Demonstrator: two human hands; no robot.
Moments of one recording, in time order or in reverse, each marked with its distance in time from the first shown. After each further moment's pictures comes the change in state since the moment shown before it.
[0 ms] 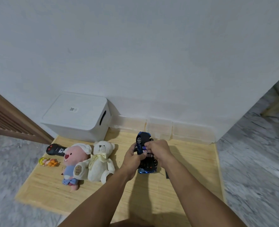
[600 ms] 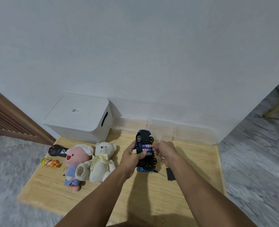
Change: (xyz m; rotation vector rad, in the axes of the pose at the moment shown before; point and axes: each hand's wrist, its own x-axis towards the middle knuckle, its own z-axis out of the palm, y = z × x) left_hand 0.006 0.007 -0.011 -0.010 -0.015 0.043; right_hand 0.008 -0.001 -0.013 0.046 0.035 0.107
